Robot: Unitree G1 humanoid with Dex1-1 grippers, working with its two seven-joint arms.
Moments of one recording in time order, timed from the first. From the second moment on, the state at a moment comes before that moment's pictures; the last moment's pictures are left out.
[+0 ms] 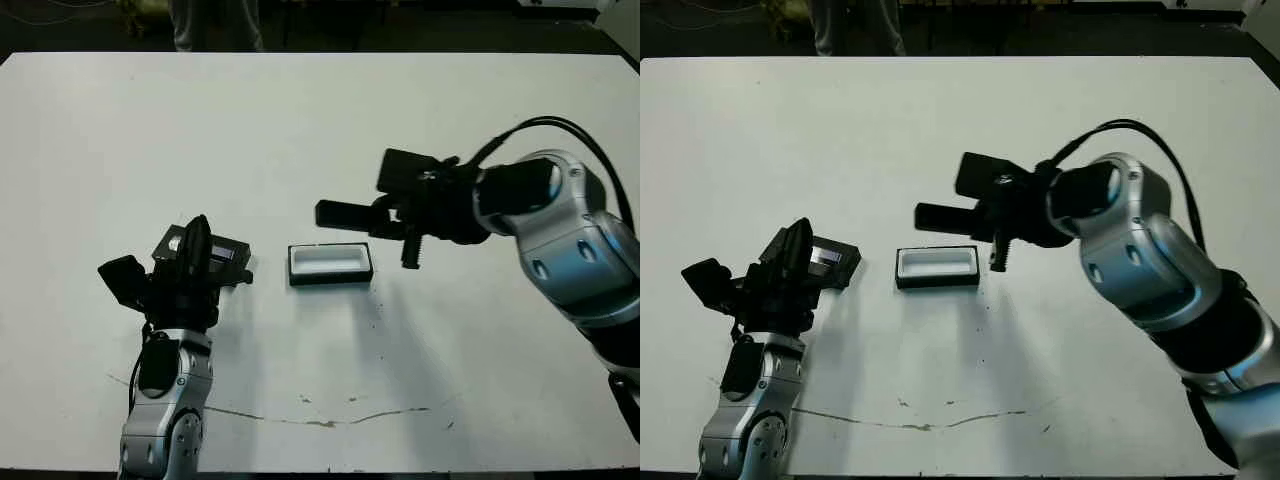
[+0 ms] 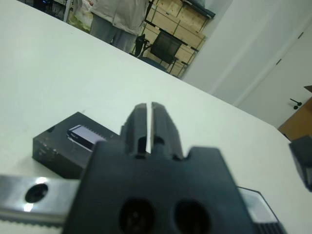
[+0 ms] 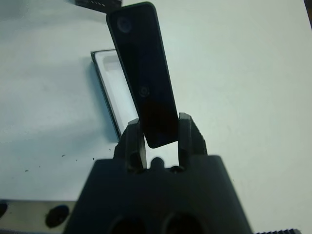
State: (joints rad) left arm 0.09 -0.06 0.01 -0.33 -0.34 0.10 0.03; right arm -0.87 -0.67 0.58 -0.37 -0.16 1.03 1.10
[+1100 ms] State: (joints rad) left arm 0.09 -0.06 0.01 -0.33 -0.32 0.11 0.04; right arm -1.02 -0.63 0.74 -0.07 -0.21 0.83 1.17
